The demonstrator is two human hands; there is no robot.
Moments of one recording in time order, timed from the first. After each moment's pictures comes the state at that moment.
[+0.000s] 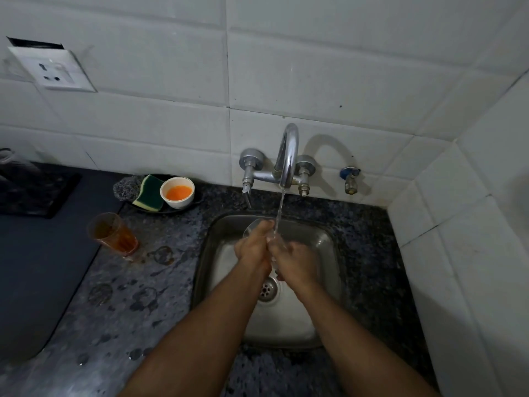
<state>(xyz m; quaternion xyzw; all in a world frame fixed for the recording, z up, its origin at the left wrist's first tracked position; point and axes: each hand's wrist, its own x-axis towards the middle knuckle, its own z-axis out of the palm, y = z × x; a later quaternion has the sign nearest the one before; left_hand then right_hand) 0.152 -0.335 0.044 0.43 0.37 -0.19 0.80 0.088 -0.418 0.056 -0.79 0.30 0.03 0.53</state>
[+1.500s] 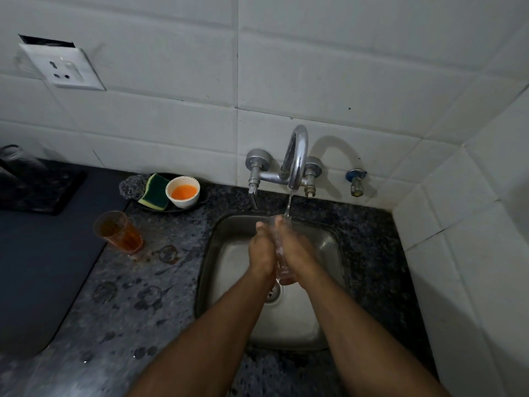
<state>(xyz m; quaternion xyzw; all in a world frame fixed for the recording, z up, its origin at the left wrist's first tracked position) 0.132 -0.334 0.062 0.58 0.25 -0.22 0.75 0.118 -0.403 0.075 -0.73 0.38 0.12 0.56</state>
